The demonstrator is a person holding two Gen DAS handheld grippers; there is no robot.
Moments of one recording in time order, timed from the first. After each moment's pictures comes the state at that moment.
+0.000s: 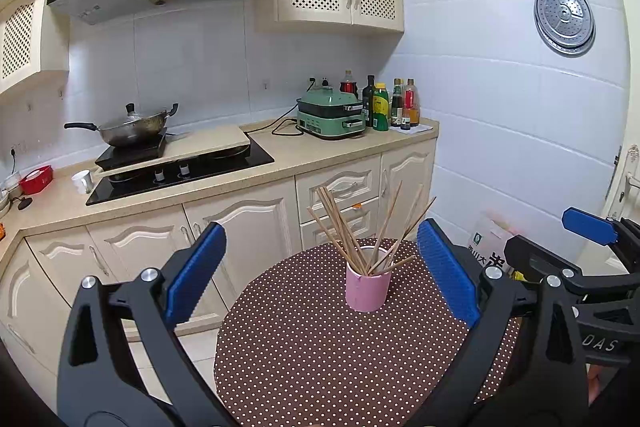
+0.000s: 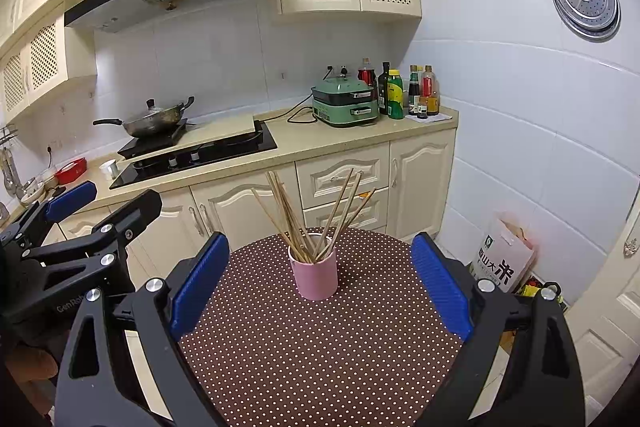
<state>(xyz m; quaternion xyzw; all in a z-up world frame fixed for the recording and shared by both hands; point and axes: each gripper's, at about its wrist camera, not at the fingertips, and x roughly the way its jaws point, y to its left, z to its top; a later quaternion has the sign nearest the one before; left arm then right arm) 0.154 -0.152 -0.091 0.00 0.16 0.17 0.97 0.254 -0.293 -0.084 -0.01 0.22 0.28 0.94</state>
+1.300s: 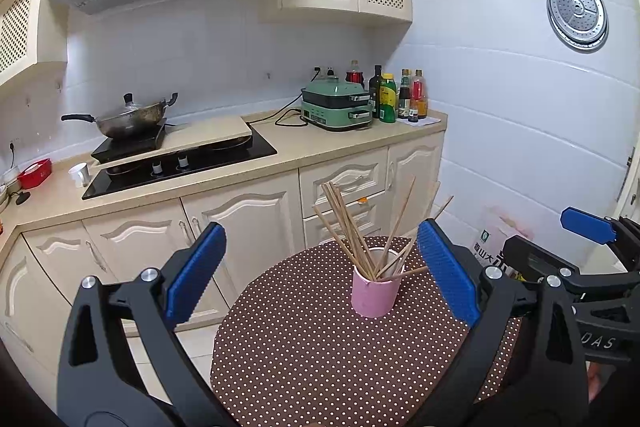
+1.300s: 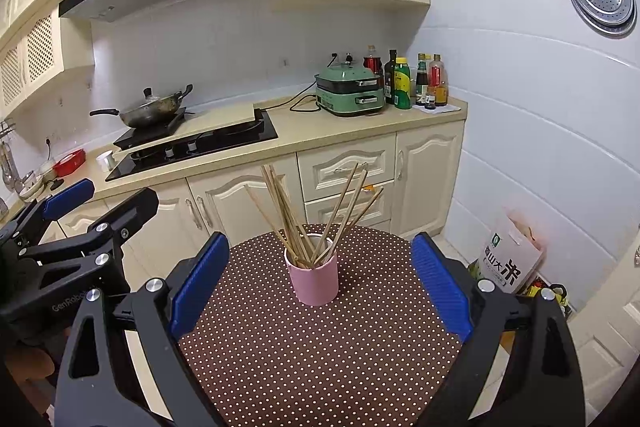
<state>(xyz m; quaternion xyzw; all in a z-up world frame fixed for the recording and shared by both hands) 0.193 -0.136 -0.102 -0.01 0.18 0.18 0.97 0.287 -0.274 -0.097 -0.02 0.24 0.28 0.93</state>
